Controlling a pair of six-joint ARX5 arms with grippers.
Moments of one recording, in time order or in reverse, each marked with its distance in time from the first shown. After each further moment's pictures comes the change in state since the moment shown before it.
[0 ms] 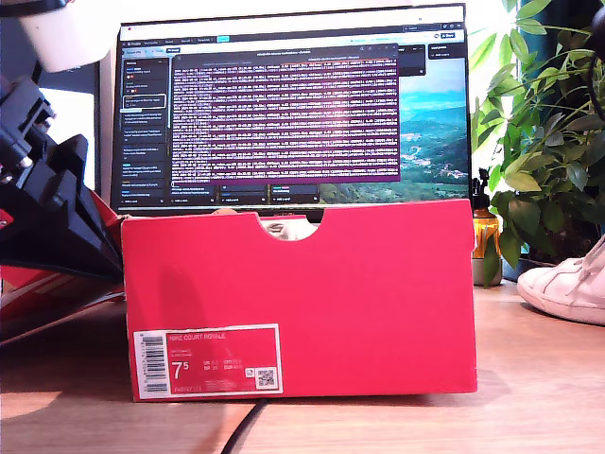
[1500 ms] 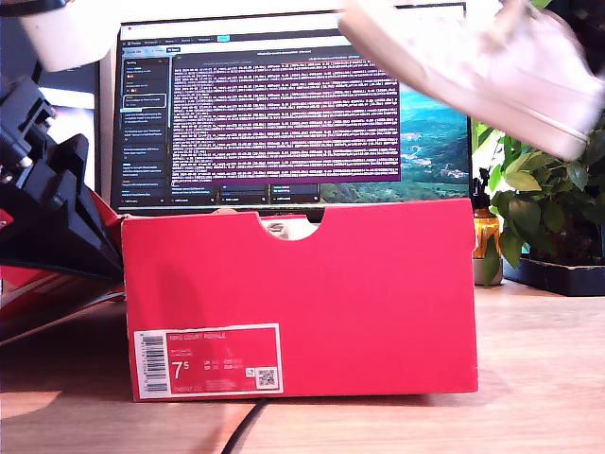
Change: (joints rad) left arm 0.000 0.000 0.000 0.000 0.000 0.000; right arm 0.112 0.001 0.412 0.357 -0.514 -1.404
